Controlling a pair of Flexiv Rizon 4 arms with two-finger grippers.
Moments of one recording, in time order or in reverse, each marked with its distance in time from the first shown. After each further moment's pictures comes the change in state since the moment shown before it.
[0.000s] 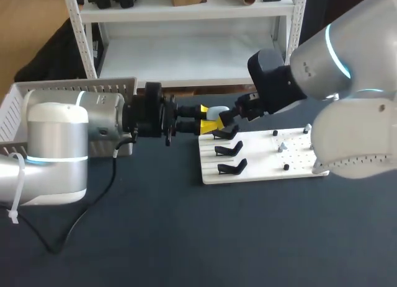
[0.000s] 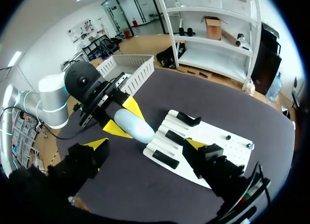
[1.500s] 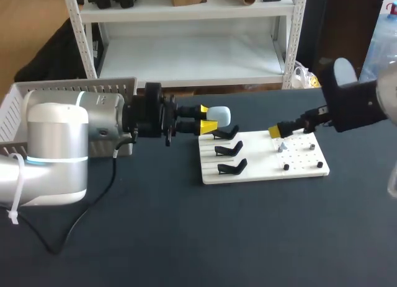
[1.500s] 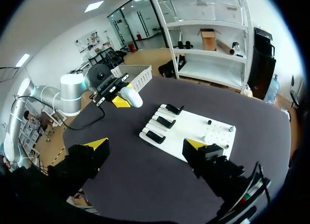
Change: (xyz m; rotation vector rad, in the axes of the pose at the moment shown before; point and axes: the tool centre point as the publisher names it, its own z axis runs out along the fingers) left arm 0.000 0.000 0.000 -0.001 -0.001 0.001; right arm 0.056 -0.021 -0.086 -0.039 -0.135 -0.024
